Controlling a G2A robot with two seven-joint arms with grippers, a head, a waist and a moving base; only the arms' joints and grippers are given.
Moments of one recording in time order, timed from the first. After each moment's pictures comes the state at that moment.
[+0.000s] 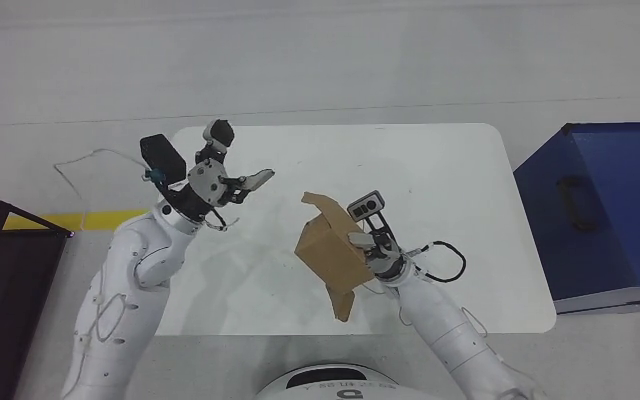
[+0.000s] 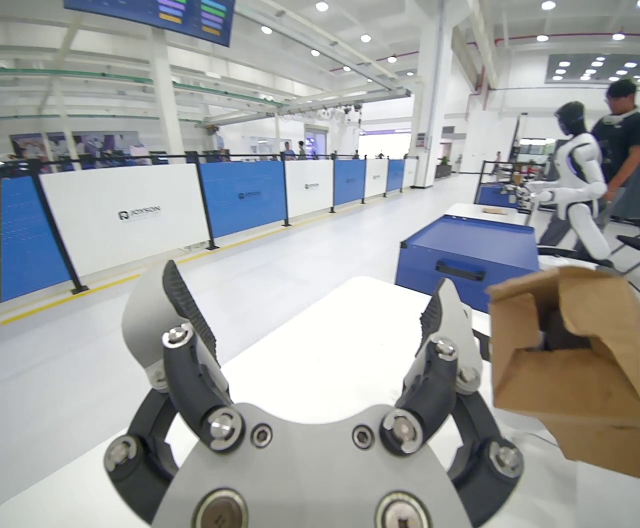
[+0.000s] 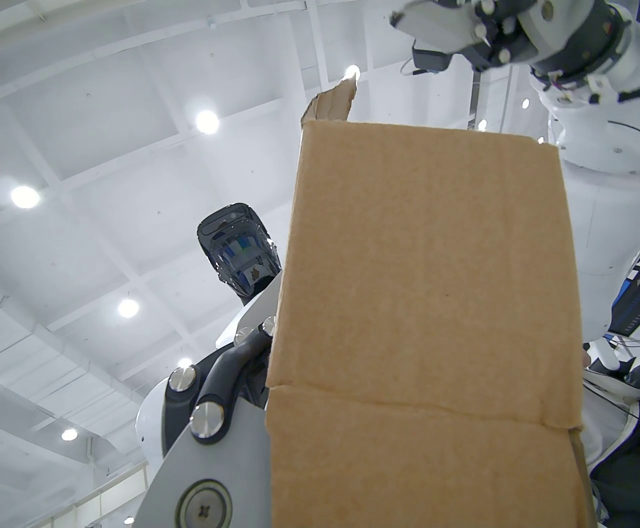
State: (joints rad) left arm 1.44 -1.10 -1.43 -1.86 1.00 -0.57 0.13; right arm -1.39 -1.39 1.09 -1.33 1.24 -0.25 1.54
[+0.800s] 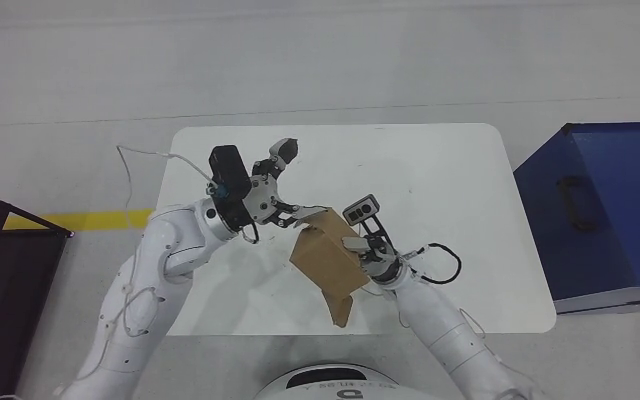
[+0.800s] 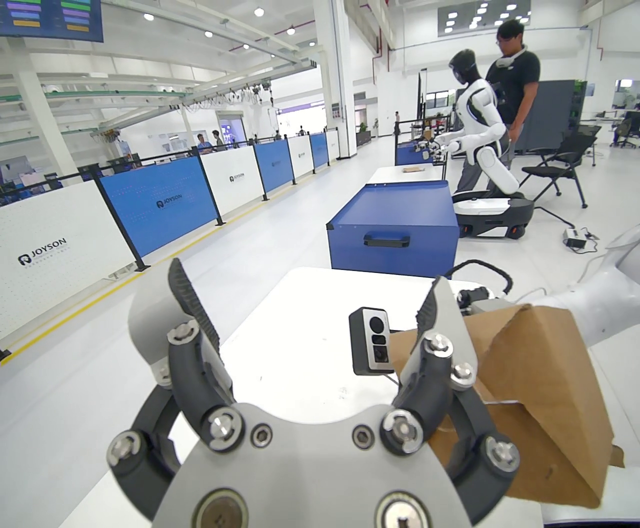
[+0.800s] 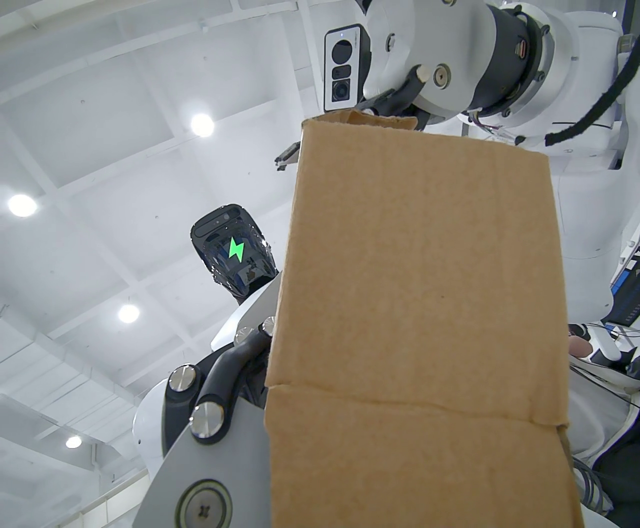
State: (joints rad) left arm 1.36 -1.11 -1.26 -1.87 1.09 -0.77 0.09; right arm -1.39 -1.40 1.06 -1.31 1.24 -0.25 1.54
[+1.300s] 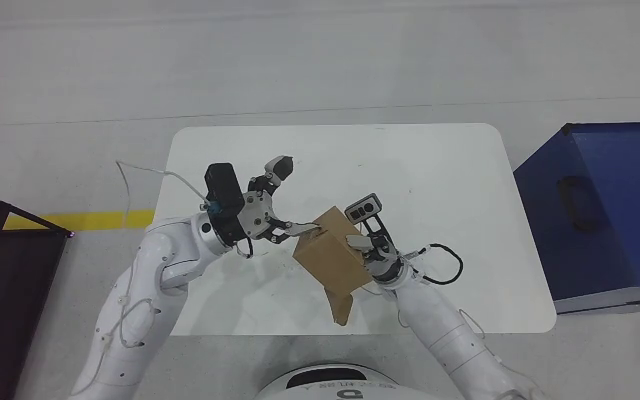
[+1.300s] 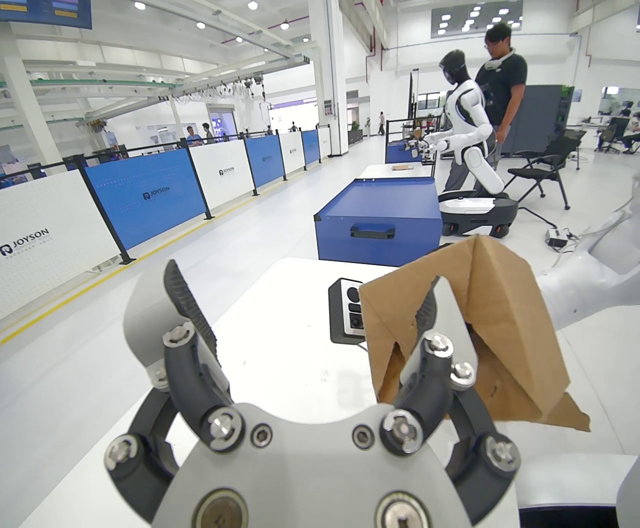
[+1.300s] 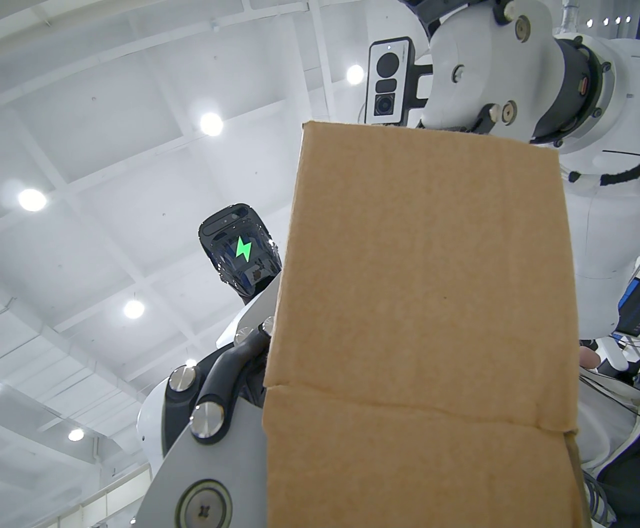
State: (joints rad) left arm 1.44 -1.10 -1.30 -1.88 1.10 -0.83 0.12; right arm -1.40 -1.39 1.06 -1.32 1.28 -0.26 1.54
